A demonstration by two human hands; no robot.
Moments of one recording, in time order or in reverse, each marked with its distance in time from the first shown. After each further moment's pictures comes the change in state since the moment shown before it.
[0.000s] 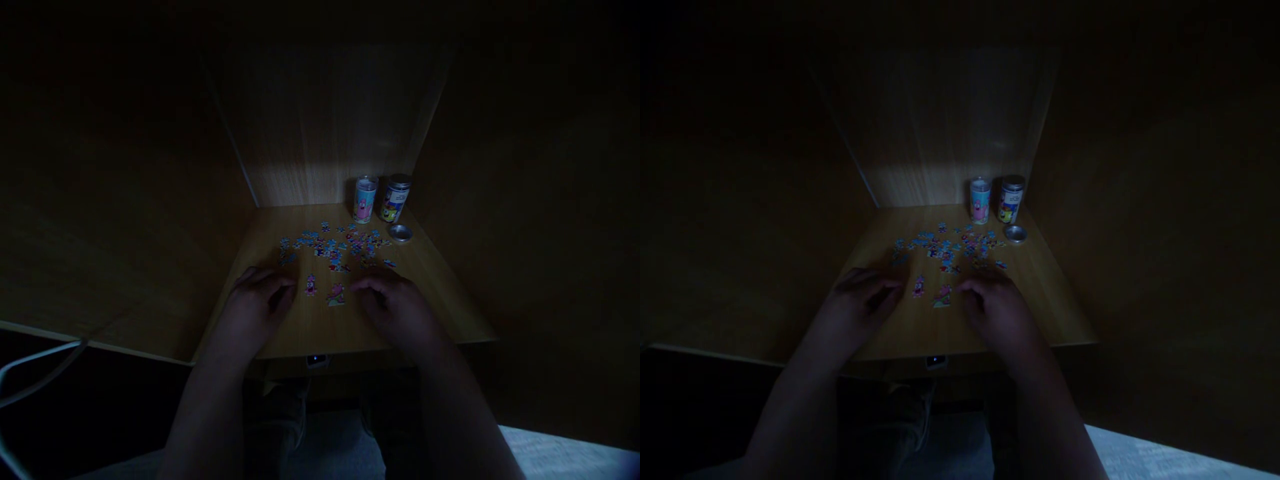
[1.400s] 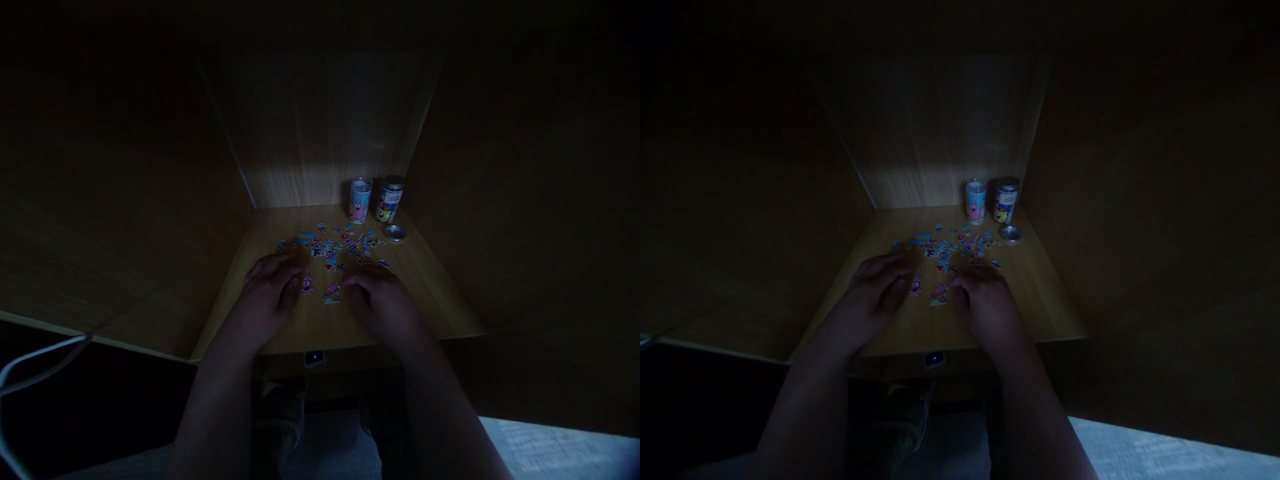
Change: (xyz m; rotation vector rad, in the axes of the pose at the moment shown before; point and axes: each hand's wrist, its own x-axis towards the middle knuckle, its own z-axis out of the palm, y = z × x) left_hand 0.015 0.012 0.011 0.022 -0.018 0.024; right_hand 0.008 -0.006 0.006 -0.084 0.001 -0.012
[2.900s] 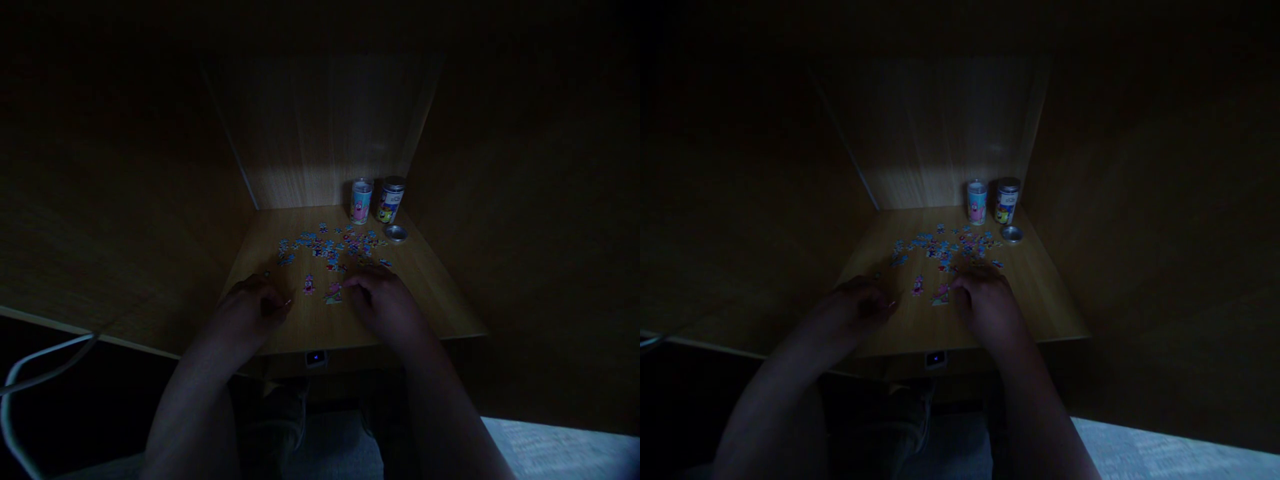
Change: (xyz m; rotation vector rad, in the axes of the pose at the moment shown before) left_hand -0.010 0.021 -0.045 -0.075 -0.302 -0.473; right_hand 0.000 0.001 -0.001 -0.027 -0.004 -0.009
